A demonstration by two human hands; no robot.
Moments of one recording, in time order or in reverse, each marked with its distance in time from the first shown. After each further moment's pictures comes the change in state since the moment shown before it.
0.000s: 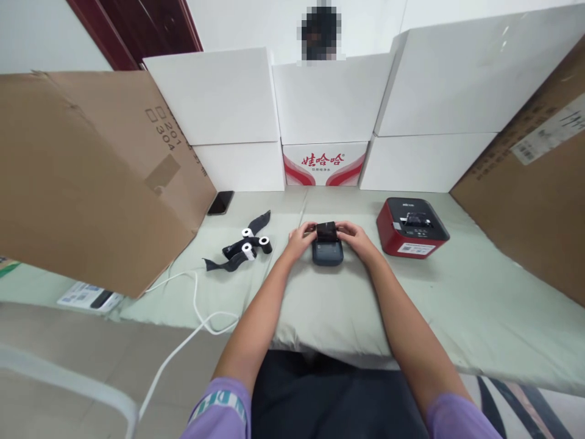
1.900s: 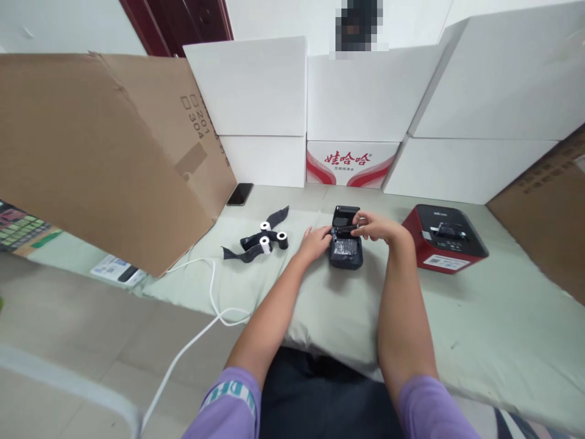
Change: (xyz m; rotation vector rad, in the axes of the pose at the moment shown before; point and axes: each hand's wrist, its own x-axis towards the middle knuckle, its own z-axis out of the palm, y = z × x) left_hand -0.001 -0.008 -0.002 0.349 -0.078 0.028; right_hand 0.049 -0.066 -0.005 -0.495 -0.299 0.416
